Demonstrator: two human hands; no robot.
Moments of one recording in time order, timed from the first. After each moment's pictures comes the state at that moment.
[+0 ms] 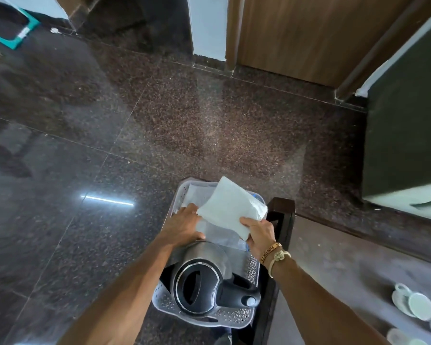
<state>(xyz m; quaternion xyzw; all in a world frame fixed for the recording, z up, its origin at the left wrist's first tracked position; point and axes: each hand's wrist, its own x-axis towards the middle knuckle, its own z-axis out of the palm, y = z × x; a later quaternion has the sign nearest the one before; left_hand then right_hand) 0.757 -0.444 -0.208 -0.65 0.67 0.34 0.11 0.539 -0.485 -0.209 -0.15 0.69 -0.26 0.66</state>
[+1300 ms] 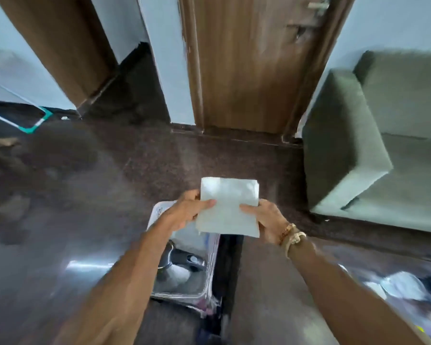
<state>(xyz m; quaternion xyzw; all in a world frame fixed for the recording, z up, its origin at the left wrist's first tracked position) 0.586 -0.433 0.038 -0.62 0.35 0.62 -0.33 0.356 -0.445 0.032 -0.35 0.52 -0.29 0.72</state>
